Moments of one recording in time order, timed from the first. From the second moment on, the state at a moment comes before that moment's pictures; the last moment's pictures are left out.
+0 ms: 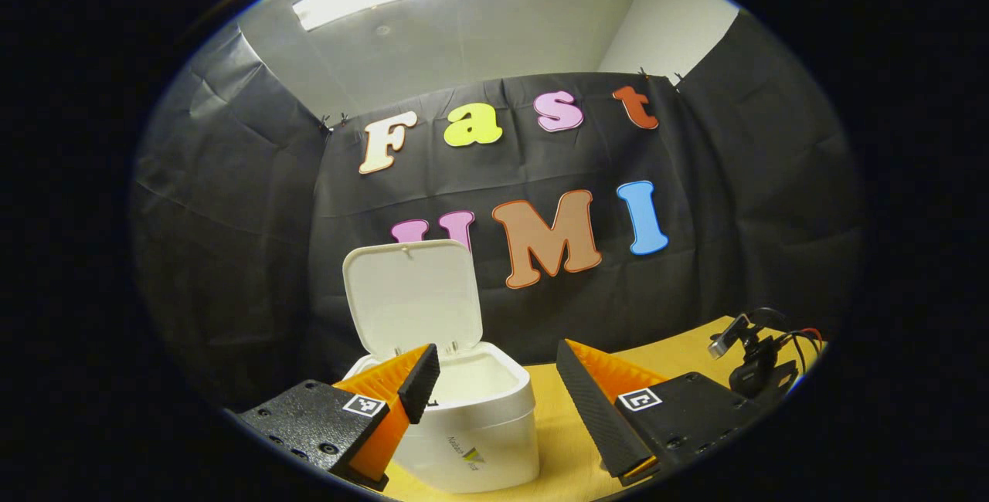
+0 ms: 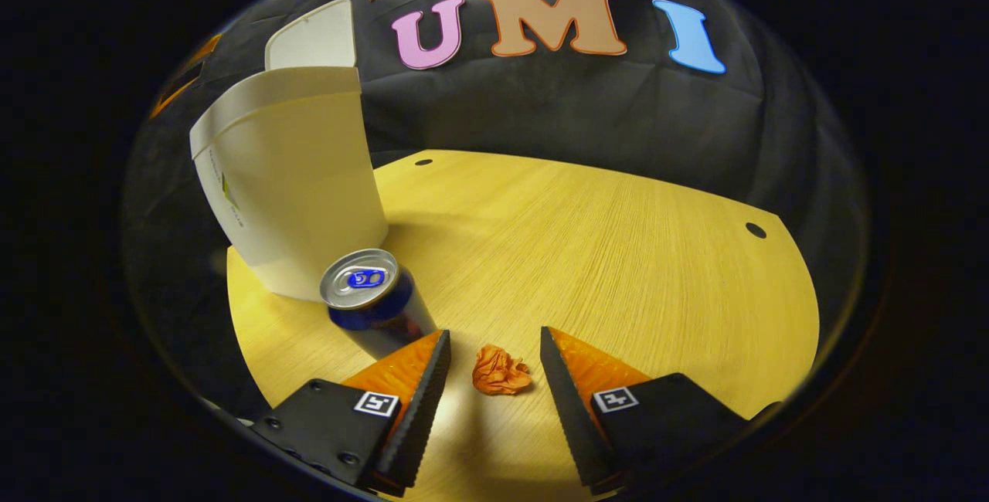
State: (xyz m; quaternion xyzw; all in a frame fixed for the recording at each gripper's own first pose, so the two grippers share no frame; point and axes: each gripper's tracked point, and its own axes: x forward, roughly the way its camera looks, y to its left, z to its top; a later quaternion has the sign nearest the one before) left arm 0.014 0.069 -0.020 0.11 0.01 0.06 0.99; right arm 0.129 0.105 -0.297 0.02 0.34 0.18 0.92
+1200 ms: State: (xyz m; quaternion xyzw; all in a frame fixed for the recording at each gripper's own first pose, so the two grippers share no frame) left arm -0.001 0.075 -0.023 0.10 0.02 0.09 0.99; right arm 0.118 0.108 -0.328 0.01 0.41 0.21 0.89
